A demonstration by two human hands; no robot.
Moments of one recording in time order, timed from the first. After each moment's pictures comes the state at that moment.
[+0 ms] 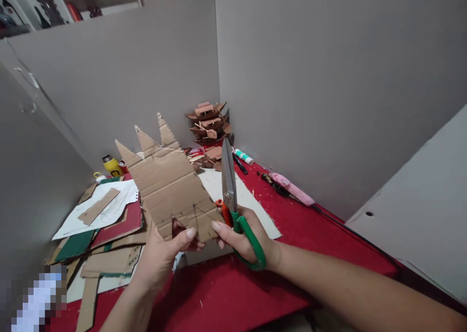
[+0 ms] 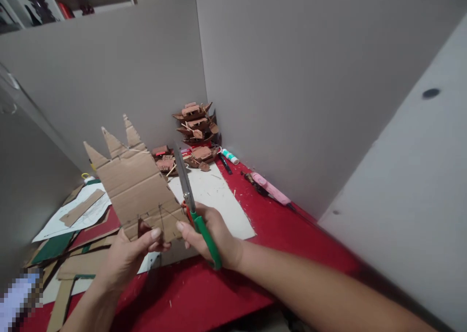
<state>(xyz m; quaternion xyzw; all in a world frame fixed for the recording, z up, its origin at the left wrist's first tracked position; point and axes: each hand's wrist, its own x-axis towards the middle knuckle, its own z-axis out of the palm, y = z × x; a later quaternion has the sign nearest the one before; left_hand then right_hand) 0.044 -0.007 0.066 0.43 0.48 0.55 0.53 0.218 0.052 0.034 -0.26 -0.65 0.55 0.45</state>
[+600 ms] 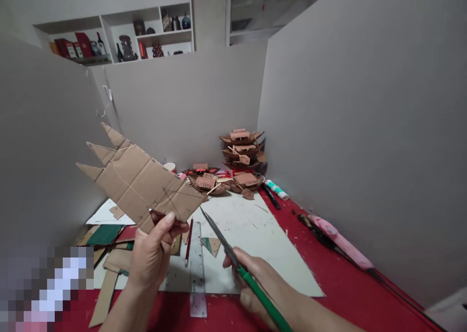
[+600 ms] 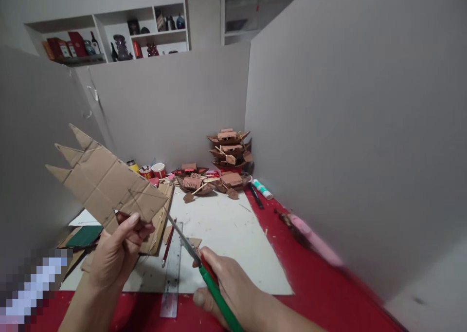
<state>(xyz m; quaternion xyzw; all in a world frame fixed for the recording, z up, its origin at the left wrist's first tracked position) 0.013 -0.013 0.093 0.33 0.37 0.80 0.34 0.218 0.054 0.015 -0.17 -0.85 0.41 0.27</state>
